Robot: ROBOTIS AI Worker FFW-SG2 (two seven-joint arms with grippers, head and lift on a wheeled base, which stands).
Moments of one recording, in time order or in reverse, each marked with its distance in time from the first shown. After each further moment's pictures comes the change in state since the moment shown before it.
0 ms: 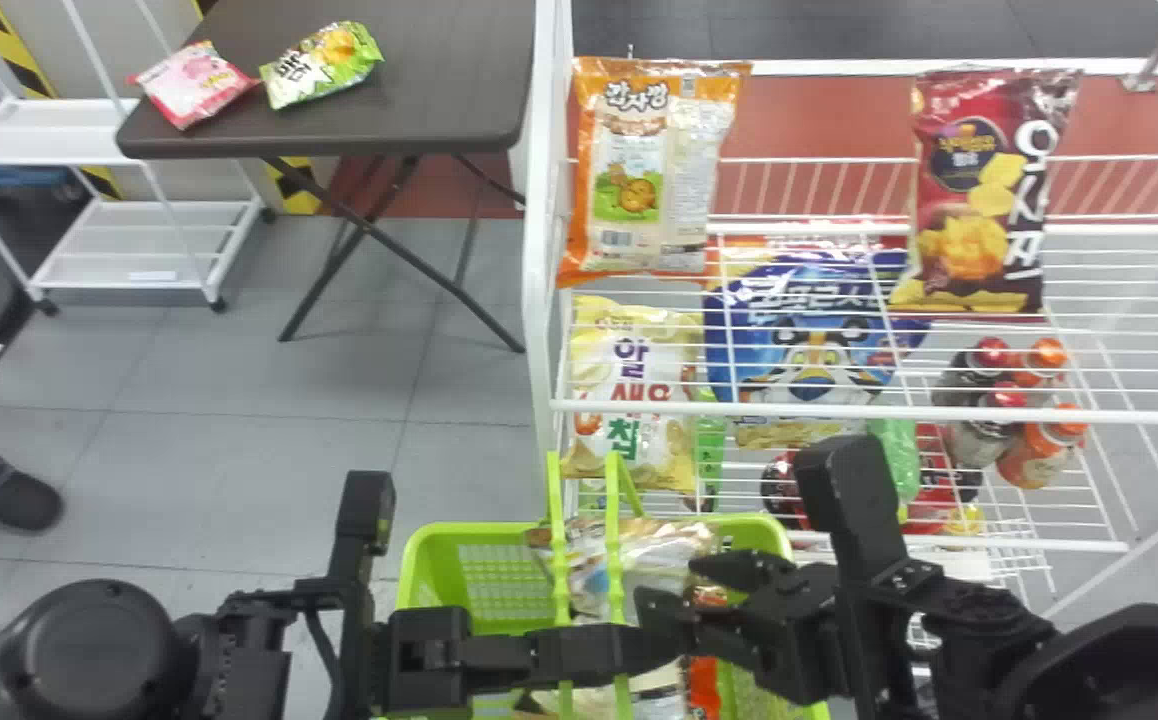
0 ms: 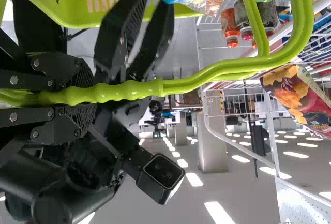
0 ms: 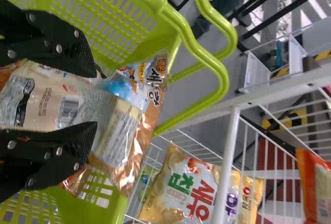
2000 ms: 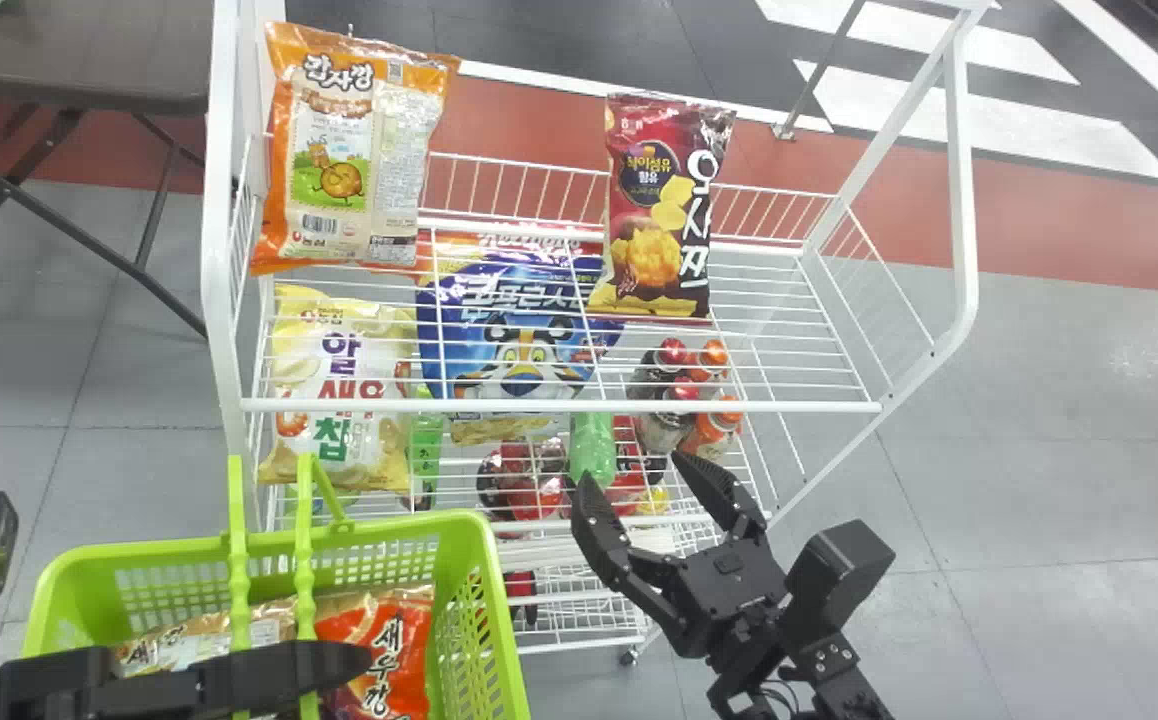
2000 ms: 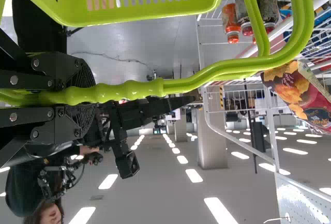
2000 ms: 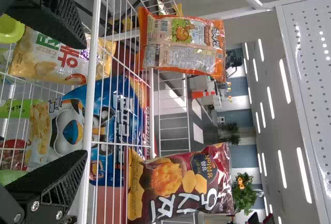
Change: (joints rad) left arm 0.006 0.007 0.006 -0.003 0.037 0.000 0.014; right arm 0.291 0.114 -0.346 0.254 0.020 -1.087 -0.009
